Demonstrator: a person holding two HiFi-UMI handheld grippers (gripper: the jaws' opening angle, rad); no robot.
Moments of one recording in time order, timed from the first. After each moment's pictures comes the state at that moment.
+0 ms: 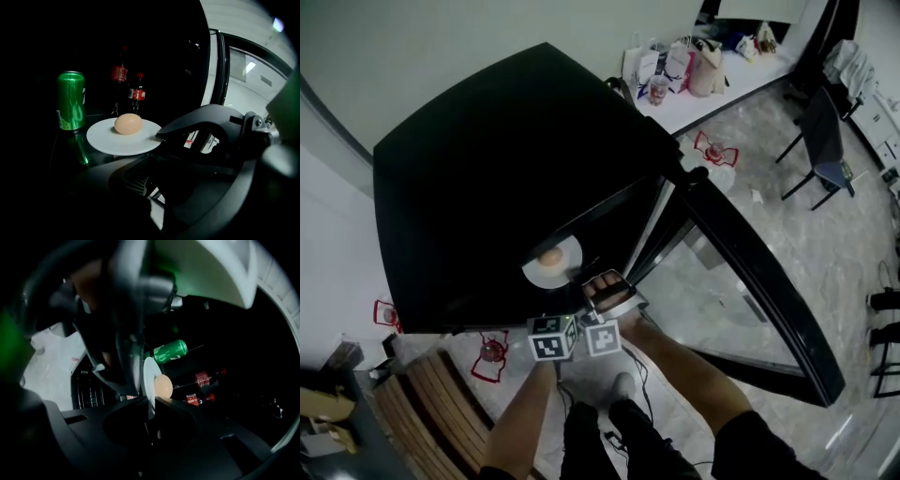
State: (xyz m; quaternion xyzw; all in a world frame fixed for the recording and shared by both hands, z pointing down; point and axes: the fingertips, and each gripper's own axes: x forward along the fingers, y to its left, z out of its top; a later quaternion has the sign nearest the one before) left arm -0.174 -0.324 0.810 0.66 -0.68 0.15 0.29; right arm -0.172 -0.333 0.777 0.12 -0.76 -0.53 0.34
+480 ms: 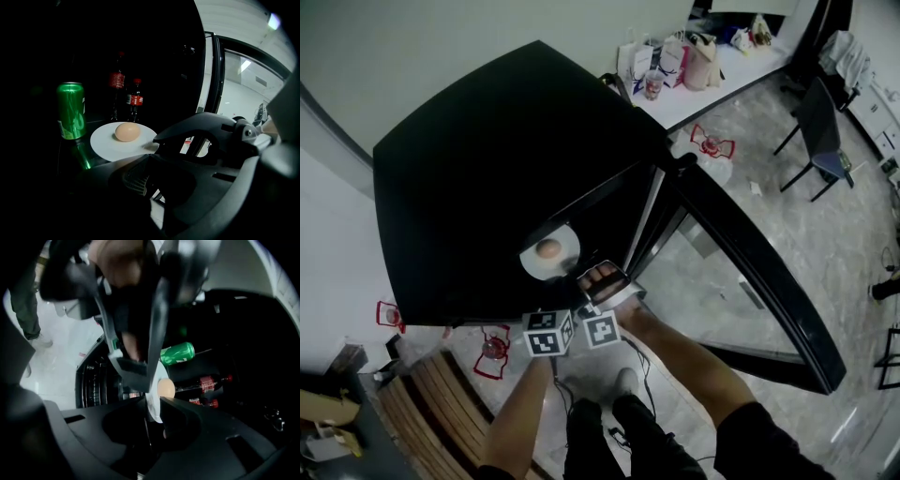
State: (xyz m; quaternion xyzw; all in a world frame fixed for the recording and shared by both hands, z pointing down) left arm -0.177 -0.323 0.795 0.67 -0.67 0.16 0.27; right arm -0.174 -0.329 0.784 0.08 -0.75 -0.55 0.36
